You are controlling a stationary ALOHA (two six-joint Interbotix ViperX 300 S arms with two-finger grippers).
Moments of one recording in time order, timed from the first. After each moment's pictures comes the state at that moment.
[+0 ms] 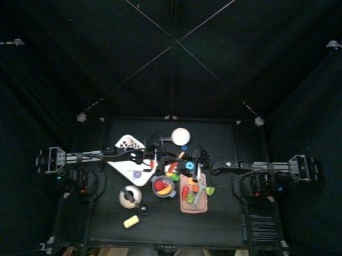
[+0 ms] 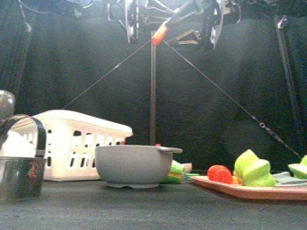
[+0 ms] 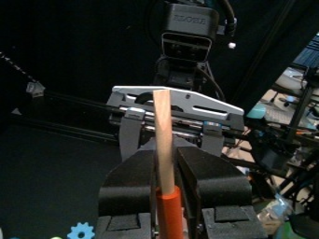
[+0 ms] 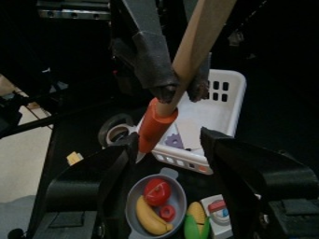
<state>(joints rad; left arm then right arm) 0.18 -0.19 0.34 1.19 -0.23 -1.42 -0.10 -0.43 0.63 -1.29 -0.02 1.47</state>
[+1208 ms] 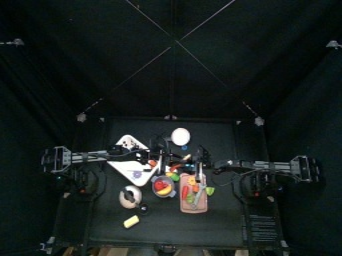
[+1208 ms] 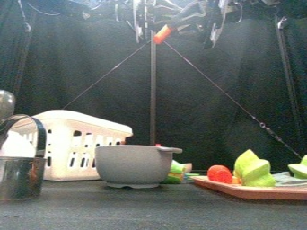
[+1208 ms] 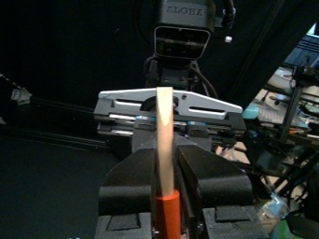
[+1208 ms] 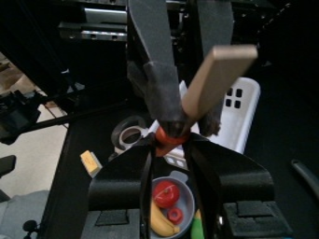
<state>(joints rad) 0.19 -0.14 0.31 1.15 -0.26 -1.41 -0.12 -0.50 0.69 -1.29 -0.07 1.47</state>
